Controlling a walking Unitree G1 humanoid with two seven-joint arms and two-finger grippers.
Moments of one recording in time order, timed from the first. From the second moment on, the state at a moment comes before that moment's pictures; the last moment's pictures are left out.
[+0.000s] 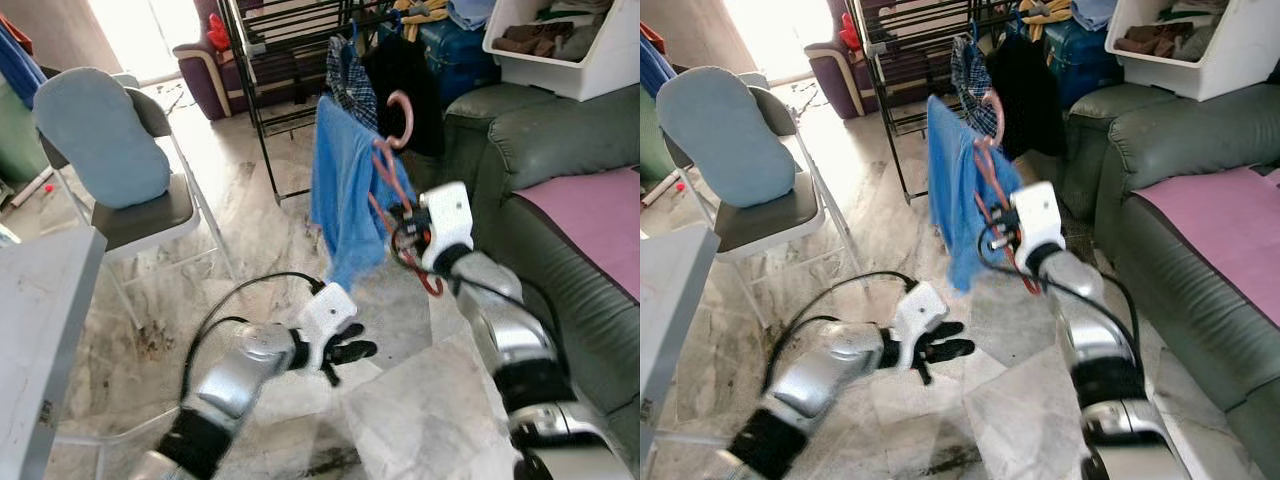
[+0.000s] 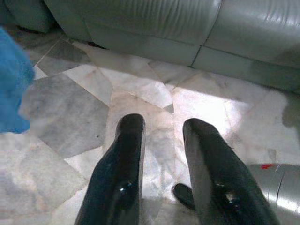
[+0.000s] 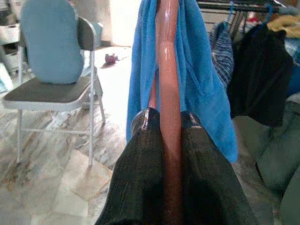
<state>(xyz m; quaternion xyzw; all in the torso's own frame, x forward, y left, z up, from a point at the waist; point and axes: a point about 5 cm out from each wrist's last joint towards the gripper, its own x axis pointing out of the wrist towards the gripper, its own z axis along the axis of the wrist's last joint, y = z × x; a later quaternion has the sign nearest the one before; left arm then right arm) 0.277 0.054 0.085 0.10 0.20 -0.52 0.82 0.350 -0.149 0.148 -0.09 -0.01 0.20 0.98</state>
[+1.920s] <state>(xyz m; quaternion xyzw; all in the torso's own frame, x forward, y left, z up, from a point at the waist) 0.349 0.108 0.116 -0.07 0.06 -0.26 0.96 0.298 -0.142 0.136 -0.11 0.03 0.44 0.89</state>
